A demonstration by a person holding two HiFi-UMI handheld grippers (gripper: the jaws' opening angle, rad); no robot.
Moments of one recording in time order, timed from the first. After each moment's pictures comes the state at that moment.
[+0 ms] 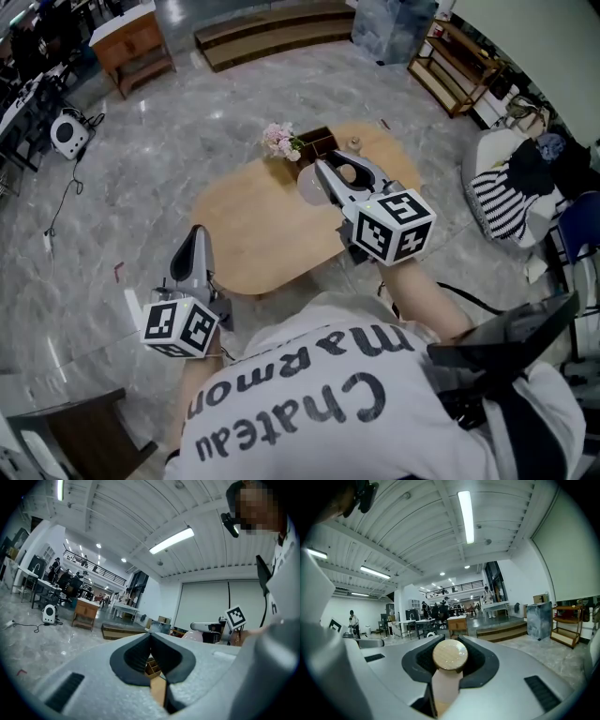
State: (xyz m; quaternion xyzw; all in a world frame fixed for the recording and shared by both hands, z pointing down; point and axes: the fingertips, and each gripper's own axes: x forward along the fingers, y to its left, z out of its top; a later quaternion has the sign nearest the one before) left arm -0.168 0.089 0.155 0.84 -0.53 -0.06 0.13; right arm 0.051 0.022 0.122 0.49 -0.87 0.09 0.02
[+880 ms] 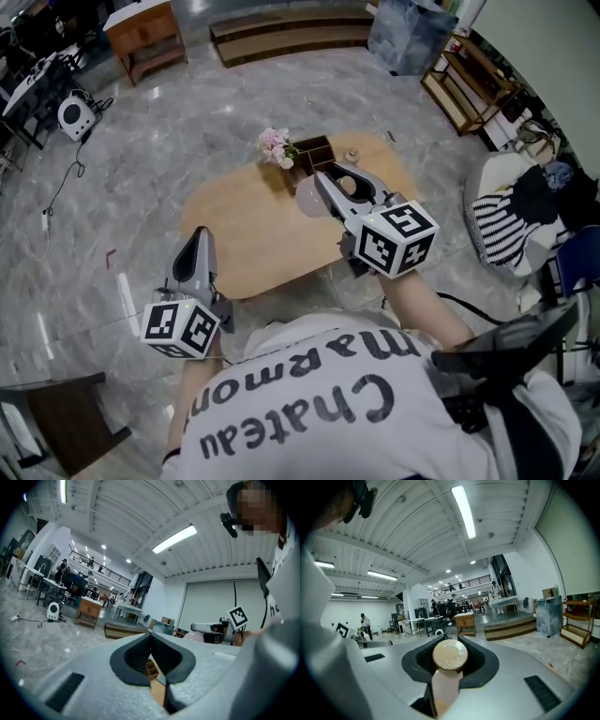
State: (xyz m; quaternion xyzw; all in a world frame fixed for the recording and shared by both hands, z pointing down) left arm -0.108 0.077 0.160 0.82 -0.56 -0.07 0.13; right arm 0.093 0.006 0.125 0.43 -0.89 0.10 0.03
